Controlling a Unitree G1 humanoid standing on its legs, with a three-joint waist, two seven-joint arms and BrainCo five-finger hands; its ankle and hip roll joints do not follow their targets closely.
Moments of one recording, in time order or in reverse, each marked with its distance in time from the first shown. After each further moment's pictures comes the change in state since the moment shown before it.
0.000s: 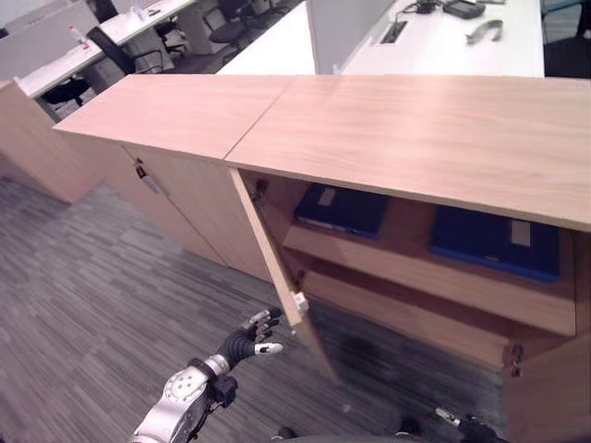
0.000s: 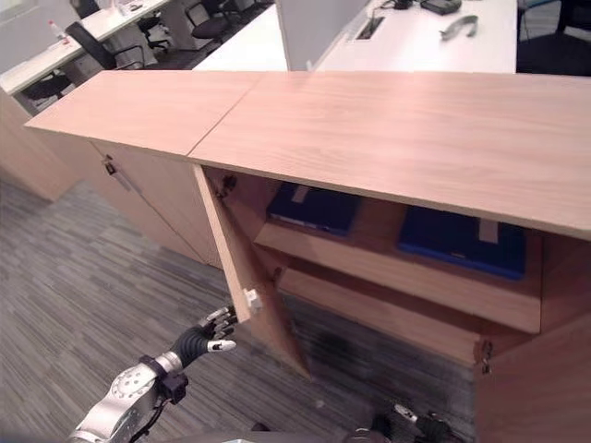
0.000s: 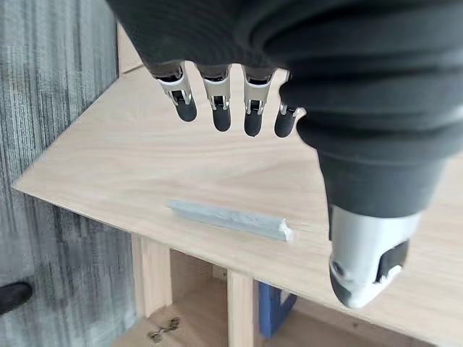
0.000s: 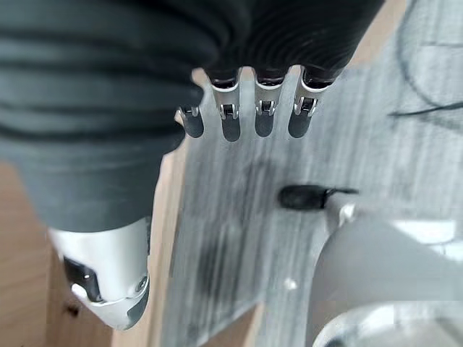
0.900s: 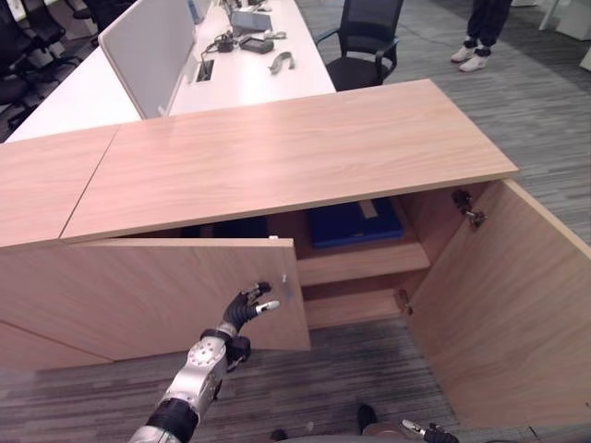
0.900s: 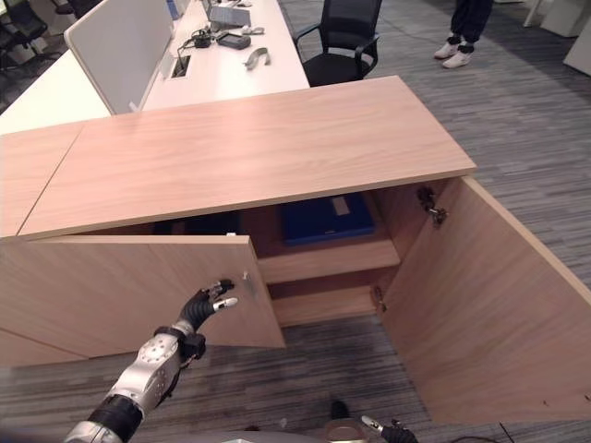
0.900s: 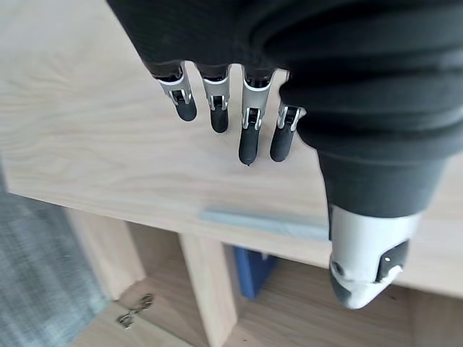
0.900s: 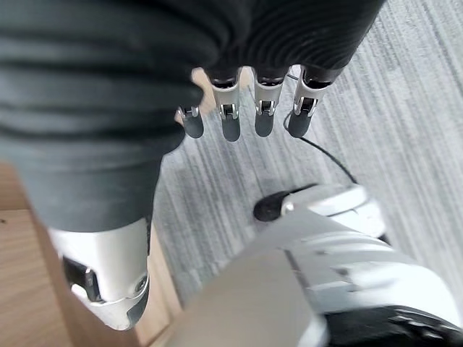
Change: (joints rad) left arm -0.269 -0.131 0.042 0.298 0.011 -0.017 0.270; right arm 0.035 0.161 0.082 -0.013 -0.048 0.001 -0.016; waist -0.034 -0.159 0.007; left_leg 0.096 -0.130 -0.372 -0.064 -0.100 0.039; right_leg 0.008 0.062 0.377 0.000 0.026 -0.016
